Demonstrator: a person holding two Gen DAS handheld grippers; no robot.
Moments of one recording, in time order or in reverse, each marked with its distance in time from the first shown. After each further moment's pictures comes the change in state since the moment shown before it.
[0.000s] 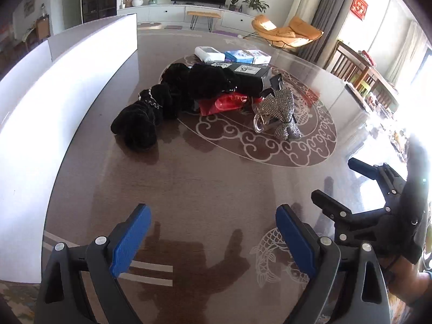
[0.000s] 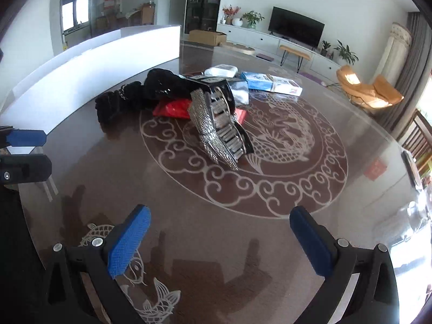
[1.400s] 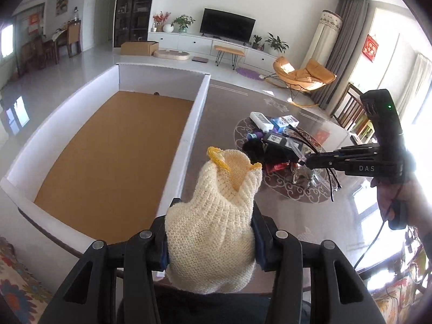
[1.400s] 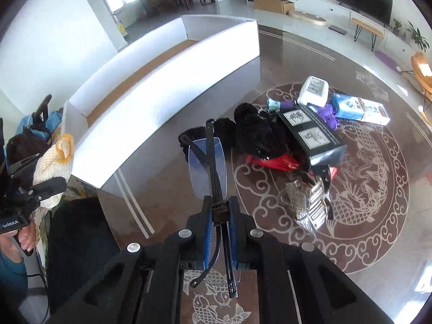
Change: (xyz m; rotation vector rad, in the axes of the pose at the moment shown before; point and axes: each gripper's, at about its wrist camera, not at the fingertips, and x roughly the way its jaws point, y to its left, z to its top) left arm -0.169 0.142 0.001 -0.134 -0.212 0.042; right arm -0.031 0.074 0.154 -0.143 0.168 0.478
